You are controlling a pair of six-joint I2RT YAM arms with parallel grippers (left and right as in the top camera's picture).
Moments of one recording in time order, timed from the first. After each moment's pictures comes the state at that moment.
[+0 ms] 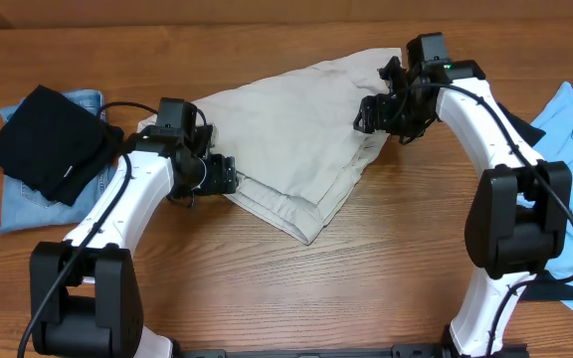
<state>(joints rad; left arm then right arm) -0.12 1.70 1.13 -0.77 0.24 -0.19 0.11 2.08 1.67 -0.92 -0.37 0.09</state>
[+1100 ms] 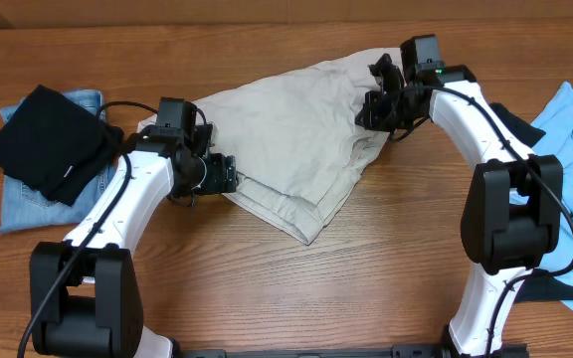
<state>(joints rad) -0.12 1.70 1.13 -0.76 0.24 -0.19 0.13 2.11 1.68 -0.77 -0.50 0.10</state>
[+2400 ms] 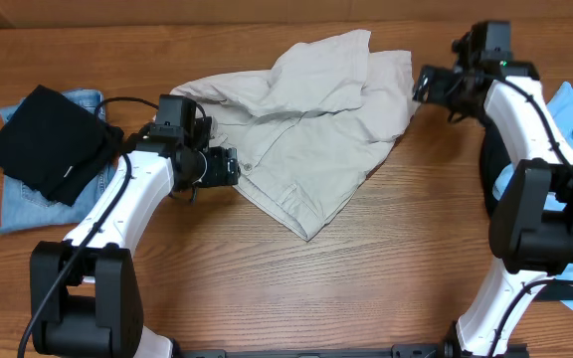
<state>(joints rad) -0.12 1.70 1.13 -0.67 0.23 -0.21 -0.08 2.09 1.66 -0.69 -0.18 0.17</state>
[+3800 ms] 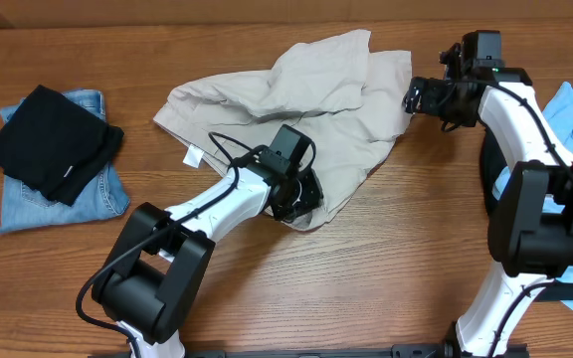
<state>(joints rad) -0.57 1.89 1.13 -0.44 0.38 -0.97 -0.07 2.07 1.63 -0.72 -0.20 0.15</state>
